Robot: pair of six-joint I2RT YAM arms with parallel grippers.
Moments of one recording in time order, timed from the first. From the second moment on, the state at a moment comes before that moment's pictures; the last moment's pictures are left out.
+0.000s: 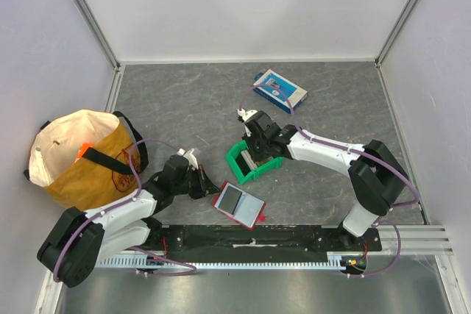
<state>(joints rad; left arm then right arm) -0.56 1.02 0.21 0.10 0.37 -0.85 0.80 1.67 1.11 -0.40 0.04 0.27</state>
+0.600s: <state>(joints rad) -0.56 0.96 0.20 0.00 0.27 -0.85 0.92 1.66 1.17 -0.44 0.05 0.35</state>
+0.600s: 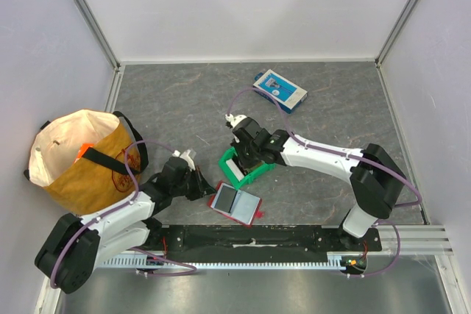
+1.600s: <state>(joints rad) -0.56 0.90 0.20 -0.07 0.26 -0.85 0.72 1.60 1.13 -0.46 0.38 0.19</state>
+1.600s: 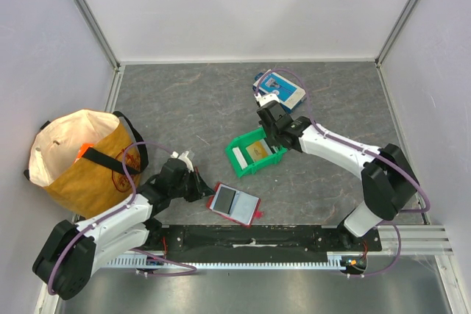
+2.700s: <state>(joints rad) -0.56 0.28 0.16 -0.39 0.08 -1.04 1.07 1.33 0.80 -0.14 0.13 0.73</state>
